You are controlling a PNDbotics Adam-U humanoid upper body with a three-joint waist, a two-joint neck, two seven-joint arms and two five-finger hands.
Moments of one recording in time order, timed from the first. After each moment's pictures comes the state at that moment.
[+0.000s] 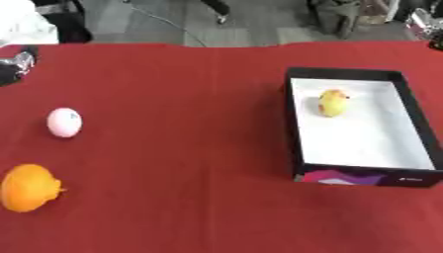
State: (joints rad) left arm -0.59 0.84 -0.17 -1.76 -0.33 0.84 -0.13; right arm -0.56 -0.76 0.01 -1.86 -0.10 0.17 0.10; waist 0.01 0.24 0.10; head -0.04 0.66
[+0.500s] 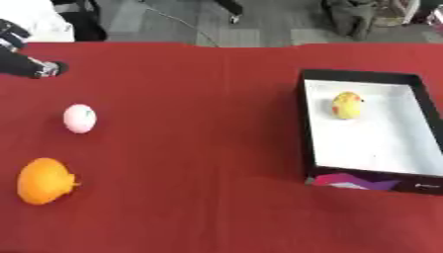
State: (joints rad) left arm -0.82 0.81 -0.25 -1.42 -0.34 0.80 -0.45; right arm -0.57 -0.76 0.02 -1.86 -0.11 0.18 0.10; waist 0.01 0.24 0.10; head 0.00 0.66
